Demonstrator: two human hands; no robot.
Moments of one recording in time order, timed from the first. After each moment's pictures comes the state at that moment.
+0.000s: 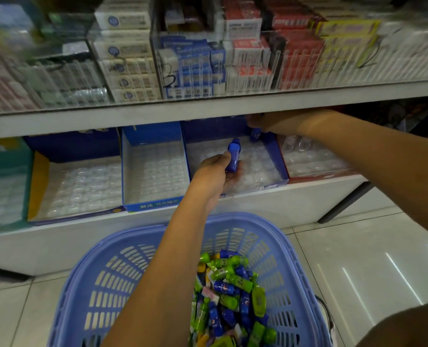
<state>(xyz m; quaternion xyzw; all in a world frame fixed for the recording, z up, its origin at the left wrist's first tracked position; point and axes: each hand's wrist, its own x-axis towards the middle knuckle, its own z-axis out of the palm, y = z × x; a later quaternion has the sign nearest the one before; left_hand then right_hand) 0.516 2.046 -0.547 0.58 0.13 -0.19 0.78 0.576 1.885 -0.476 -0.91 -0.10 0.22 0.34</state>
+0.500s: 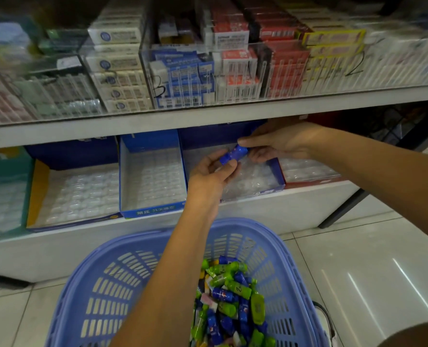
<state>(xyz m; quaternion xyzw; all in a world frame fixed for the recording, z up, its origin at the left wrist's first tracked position) 0.506 2.040 -0.552 0.51 0.08 -0.07 0.85 0.559 1.886 -0.482 -0.82 0.03 0.24 0.52</state>
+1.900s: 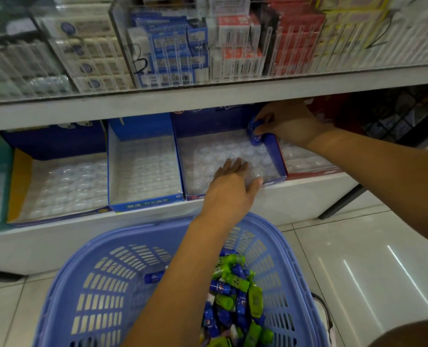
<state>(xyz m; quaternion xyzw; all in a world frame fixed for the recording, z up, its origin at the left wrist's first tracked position) 0.500 2.018 -0.584 0.95 -0.17 -0.08 0.26 0.594 1.858 -0.516 -0.98 -0.07 0.00 0.18</state>
